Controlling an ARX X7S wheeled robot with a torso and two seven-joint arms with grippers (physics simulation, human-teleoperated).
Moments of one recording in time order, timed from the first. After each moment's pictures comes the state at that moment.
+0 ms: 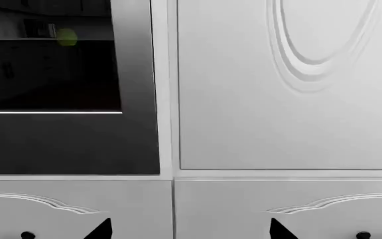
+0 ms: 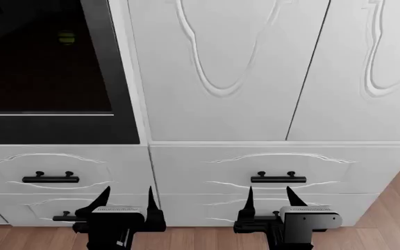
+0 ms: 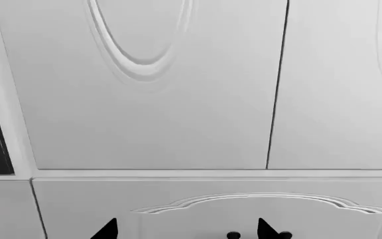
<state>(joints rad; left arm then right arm) 0.00 0.00 0.00 0.00 0.00 0.00 0.00 0.00 0.00 0.00 0.00 0.00 0.00 0.00</state>
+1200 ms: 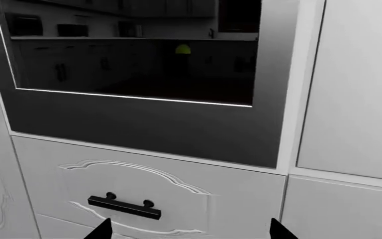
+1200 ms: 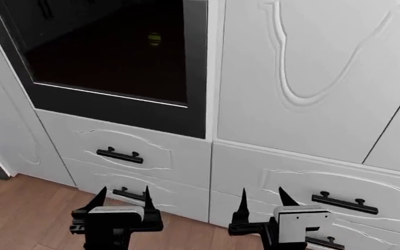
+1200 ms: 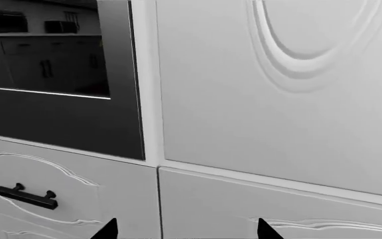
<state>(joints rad) 0.00 -0.10 0.10 0.00 -0.10 0.01 -0.12 0.02 0.09 -0.14 0.03 0.11 0.00 0.09</state>
